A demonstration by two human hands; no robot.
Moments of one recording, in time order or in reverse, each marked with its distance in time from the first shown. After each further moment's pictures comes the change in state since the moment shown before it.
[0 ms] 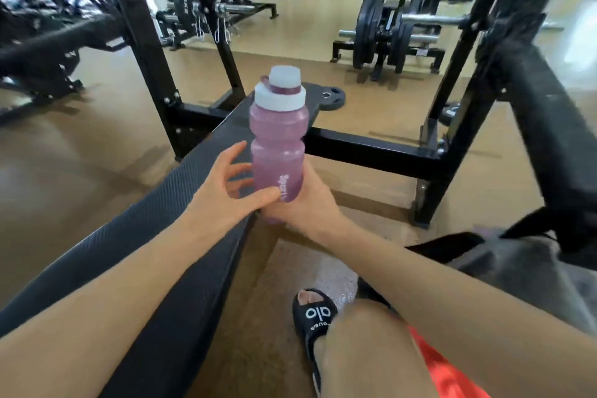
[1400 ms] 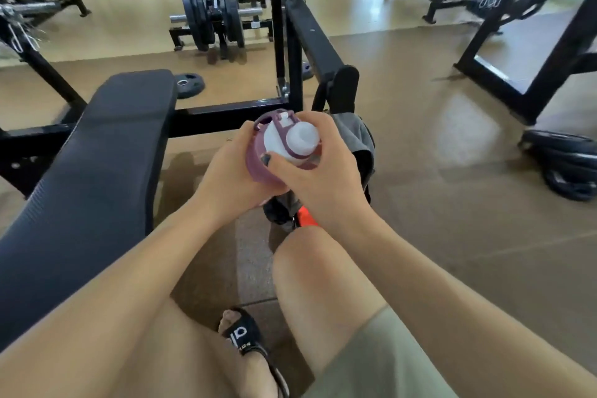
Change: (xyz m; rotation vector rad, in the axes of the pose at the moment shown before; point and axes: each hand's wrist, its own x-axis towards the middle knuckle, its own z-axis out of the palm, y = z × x) left_hand -0.148 0.097 0.108 0.306 -0.461 0.520; right_hand -0.276 -0.124 -0.046 -0.179 0.789 -0.024
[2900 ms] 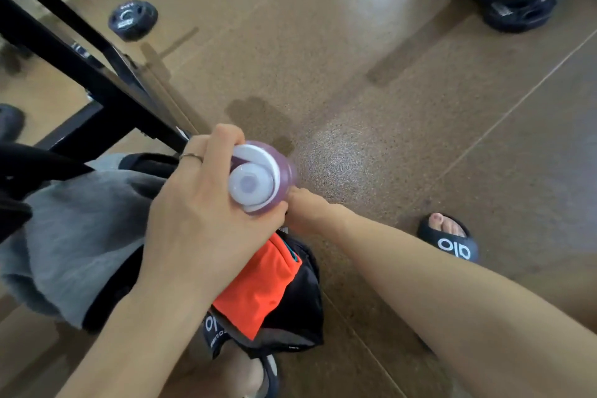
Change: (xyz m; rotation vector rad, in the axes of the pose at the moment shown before) left_hand 0.172 0.039 0.248 0.401 -0.223 0.248; right_hand 0.116 0.418 -0.106 -0.596 -0.580 0.544
